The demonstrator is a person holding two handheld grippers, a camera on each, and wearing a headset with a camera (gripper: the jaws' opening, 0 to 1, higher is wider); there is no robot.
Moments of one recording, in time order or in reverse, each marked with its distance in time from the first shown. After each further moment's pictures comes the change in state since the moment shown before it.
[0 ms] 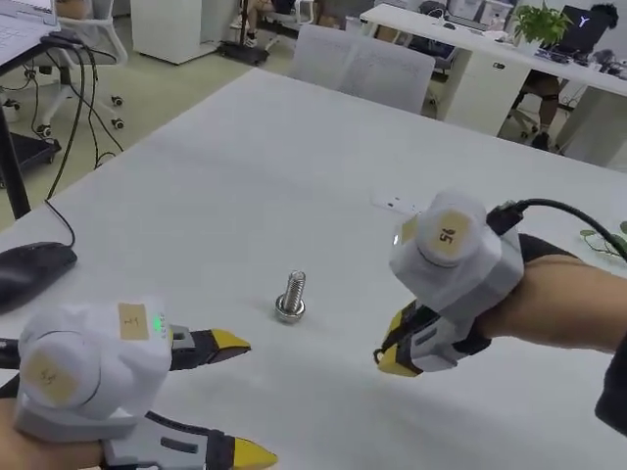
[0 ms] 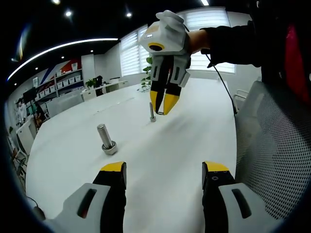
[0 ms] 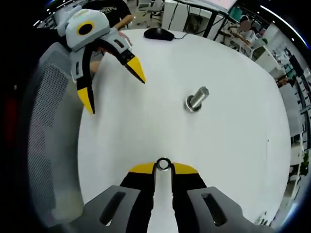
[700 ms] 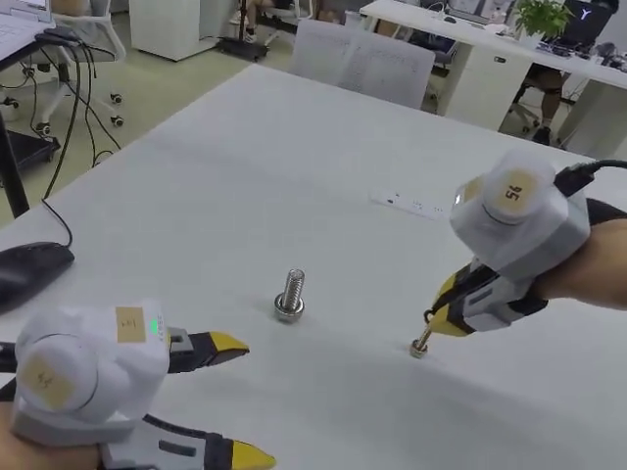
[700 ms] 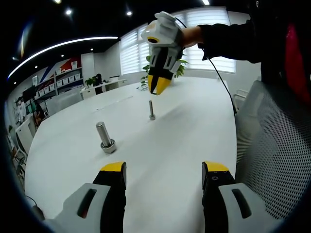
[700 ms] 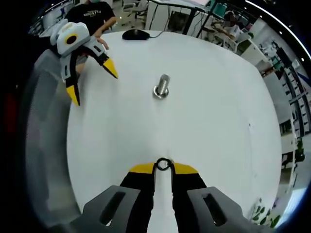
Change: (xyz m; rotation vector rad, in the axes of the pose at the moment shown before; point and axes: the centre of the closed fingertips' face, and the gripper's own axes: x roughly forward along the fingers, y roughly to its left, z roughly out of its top) left arm 0.003 -0.002 -0.001 -0.008 0.013 -0.006; right arm -0.031 -0.047 -0.031 0.069 0.015 -0.097
